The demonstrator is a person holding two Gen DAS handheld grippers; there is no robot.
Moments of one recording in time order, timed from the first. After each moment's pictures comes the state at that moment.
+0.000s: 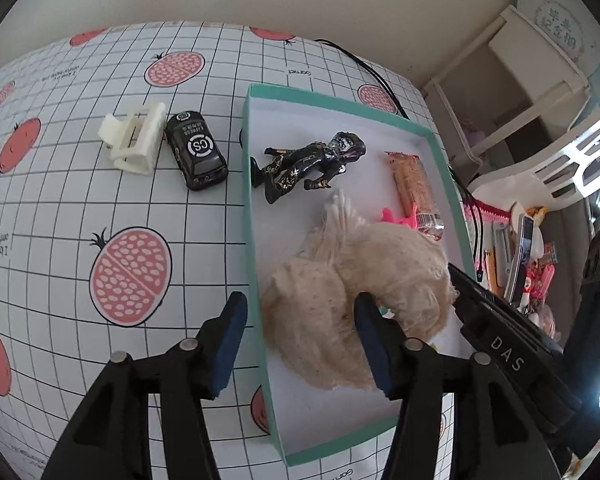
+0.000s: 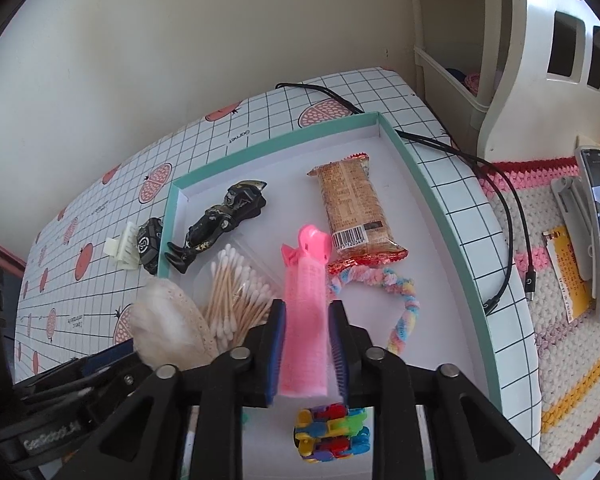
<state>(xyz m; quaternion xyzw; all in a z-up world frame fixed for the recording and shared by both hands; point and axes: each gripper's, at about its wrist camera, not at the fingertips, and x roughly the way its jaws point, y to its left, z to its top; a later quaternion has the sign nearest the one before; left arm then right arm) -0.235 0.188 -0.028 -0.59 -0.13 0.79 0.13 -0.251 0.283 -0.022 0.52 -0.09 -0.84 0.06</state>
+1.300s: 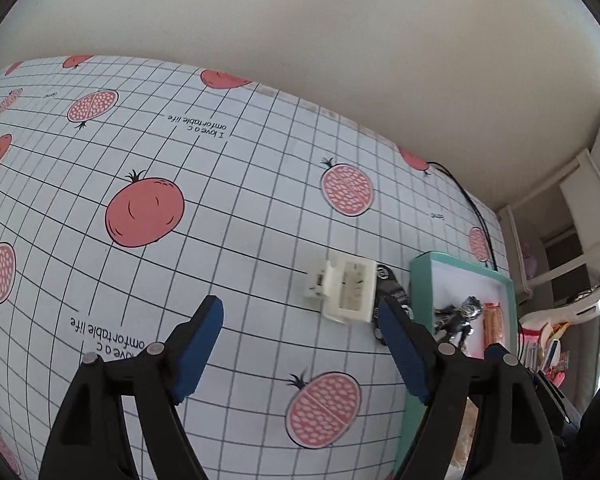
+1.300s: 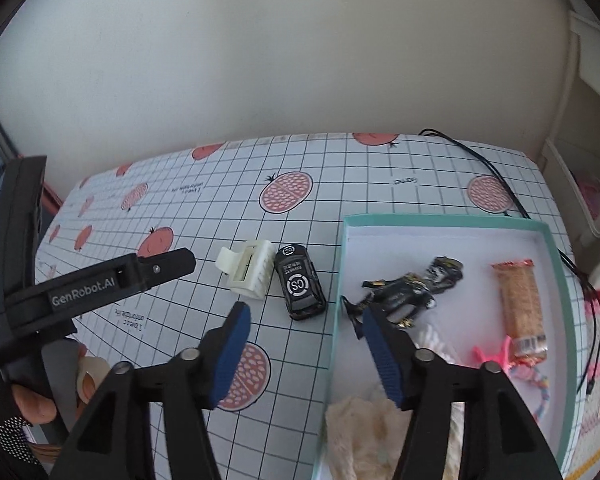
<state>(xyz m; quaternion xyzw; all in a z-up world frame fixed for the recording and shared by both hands) -0.297 0.032 -0.024 -0.52 -0.21 0.83 0.01 -0.281 0.134 0.002 0.48 0.00 -0.86 0.18</state>
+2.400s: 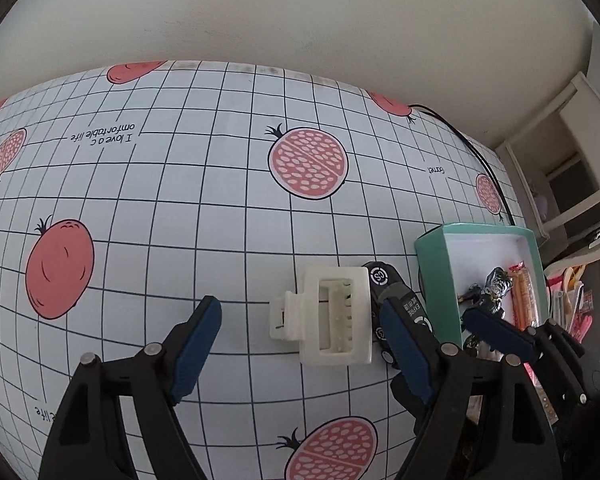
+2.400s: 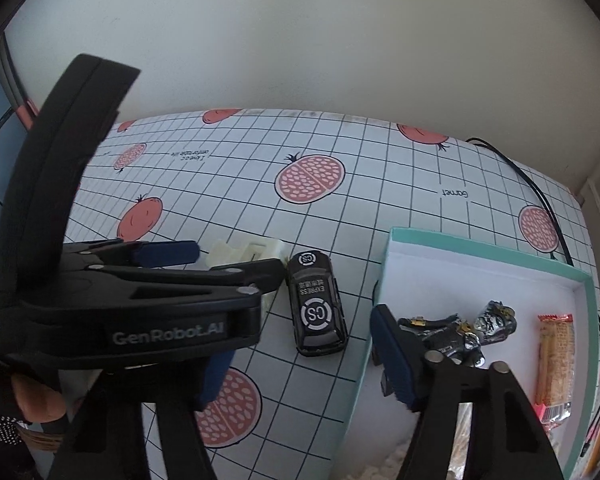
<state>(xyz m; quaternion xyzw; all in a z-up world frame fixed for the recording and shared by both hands) -0.352 0.070 -0.061 -0.56 -0.12 0.82 0.09 -0.313 0.092 -0.036 0.49 0.08 -0.84 0.22</state>
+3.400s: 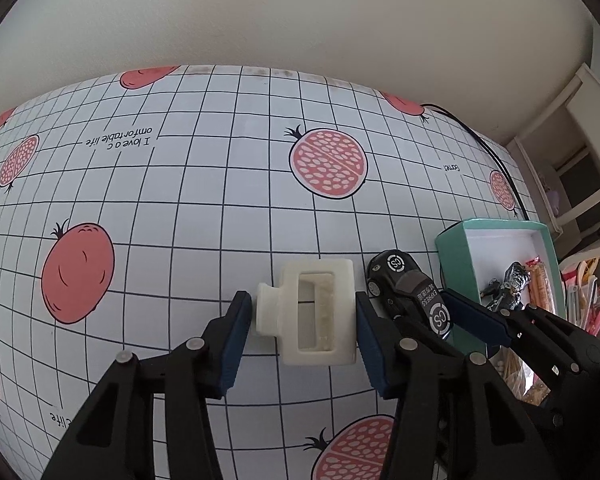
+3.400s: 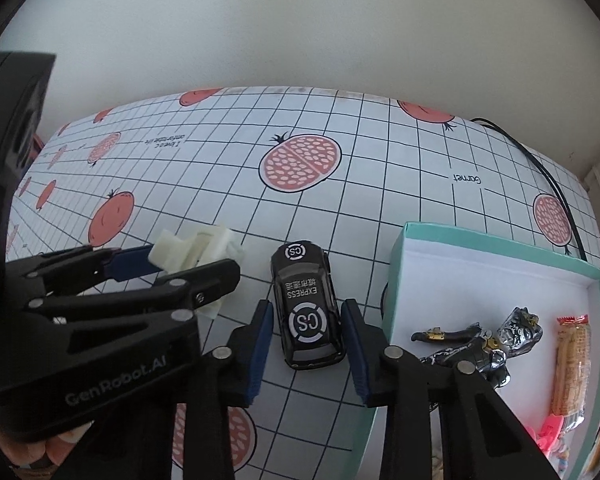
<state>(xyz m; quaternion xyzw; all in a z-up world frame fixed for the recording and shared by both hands) -0.354 0.065 -0.065 -0.56 -0.09 0.82 0.08 -0.336 0.079 -0.062 0.52 0.08 -0.83 0.19</state>
